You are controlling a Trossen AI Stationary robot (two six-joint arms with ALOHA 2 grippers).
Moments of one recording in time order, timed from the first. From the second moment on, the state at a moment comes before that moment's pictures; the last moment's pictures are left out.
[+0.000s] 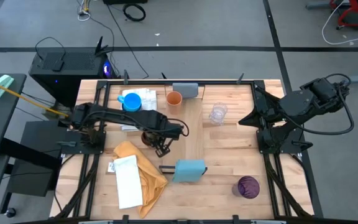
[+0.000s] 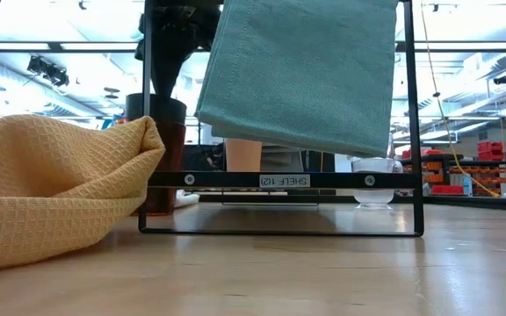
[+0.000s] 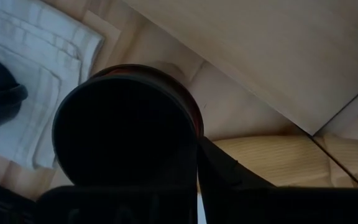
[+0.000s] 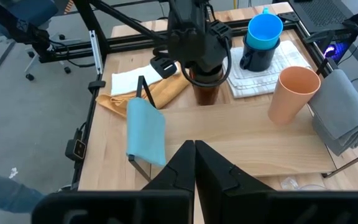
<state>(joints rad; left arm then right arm) -0.10 1.85 1.68 -1.39 -0.04 -0.64 0.44 1.09 1.69 -1.26 0.31 0.39</state>
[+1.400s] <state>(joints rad) -0.19 1.84 2.04 -1.57 -0.17 -0.73 0.44 1.09 1.69 -1.26 0.31 0.40</state>
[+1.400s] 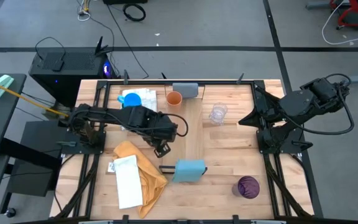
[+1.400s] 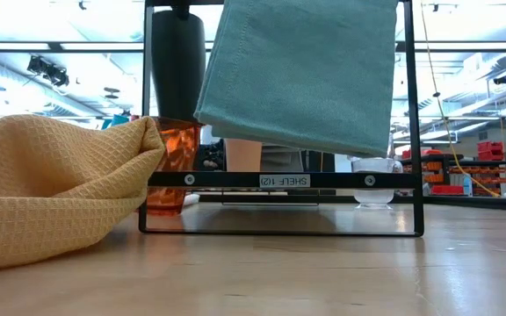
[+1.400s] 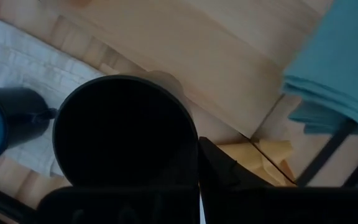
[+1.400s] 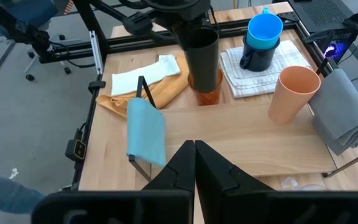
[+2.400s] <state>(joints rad) -0.29 1.78 2.23 -1.57 -0.22 -0.80 0.44 1.09 1.69 -1.26 0.31 0.40</state>
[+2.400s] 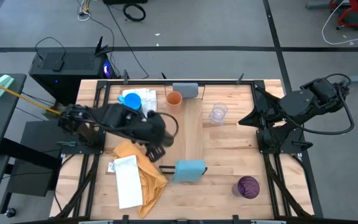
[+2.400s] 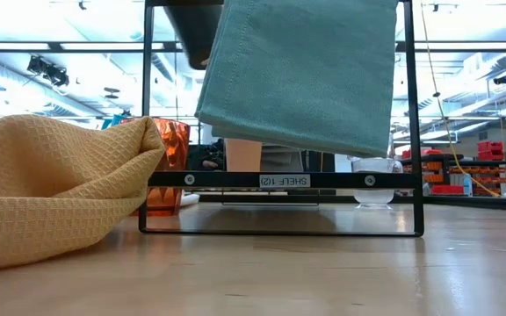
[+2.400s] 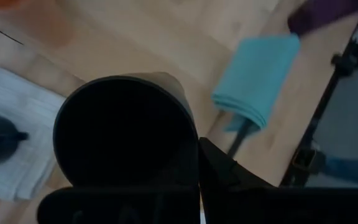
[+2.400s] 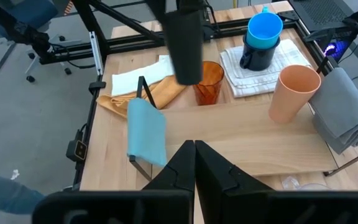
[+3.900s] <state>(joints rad) -0.39 1.26 2.14 -0.56 -0.49 0.18 0.44 1.14 1.69 -1.25 0.37 0.44</state>
